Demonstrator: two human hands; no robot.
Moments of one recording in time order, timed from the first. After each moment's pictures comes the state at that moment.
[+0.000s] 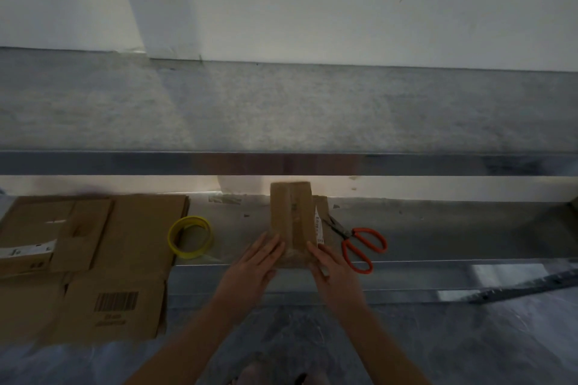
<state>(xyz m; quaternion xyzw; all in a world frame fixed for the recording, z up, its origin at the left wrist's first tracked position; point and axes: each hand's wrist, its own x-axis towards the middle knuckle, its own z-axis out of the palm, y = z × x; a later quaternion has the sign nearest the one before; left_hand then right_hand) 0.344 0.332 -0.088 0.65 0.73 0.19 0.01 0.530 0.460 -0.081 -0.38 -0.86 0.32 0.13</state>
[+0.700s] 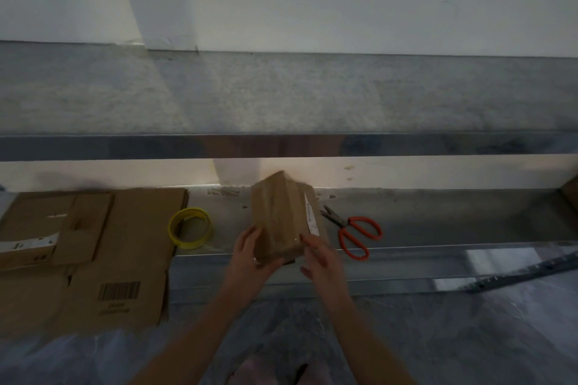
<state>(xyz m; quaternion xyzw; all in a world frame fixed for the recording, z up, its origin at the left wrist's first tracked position) 0.370 0.331 -0.066 0.33 0.80 0.41 0.29 0.514 0.423 -0.052 -0.47 -0.54 0.66 0.24</state>
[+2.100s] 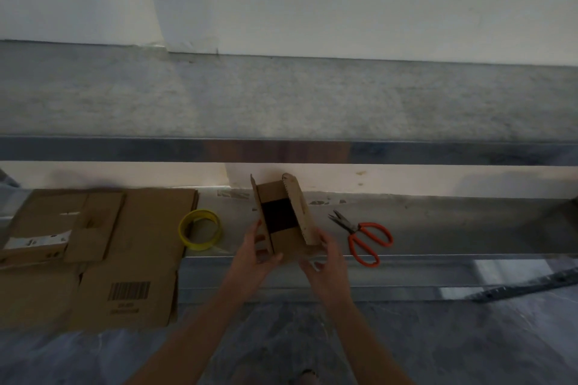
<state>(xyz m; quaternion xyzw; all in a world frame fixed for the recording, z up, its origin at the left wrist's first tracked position) 0.350 0.329 -0.047 0.27 0.73 0.48 0.39 0.500 0.426 -0.064 -0.46 -0.71 0.50 0.21</state>
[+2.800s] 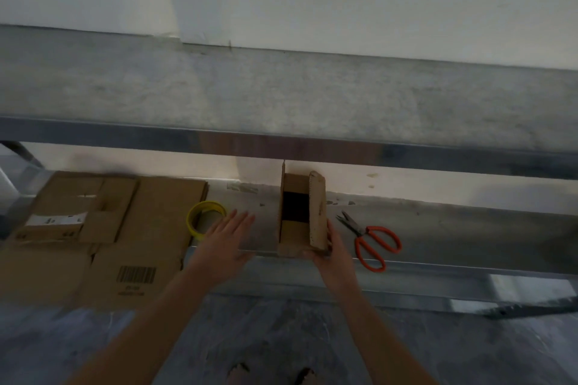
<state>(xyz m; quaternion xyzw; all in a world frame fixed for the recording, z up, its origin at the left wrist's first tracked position) 0.289 0.301 -0.048 0.55 0.83 0.05 0.12 0.495 0.461 -0.083 -0.41 -0.69 0.58 0.15</state>
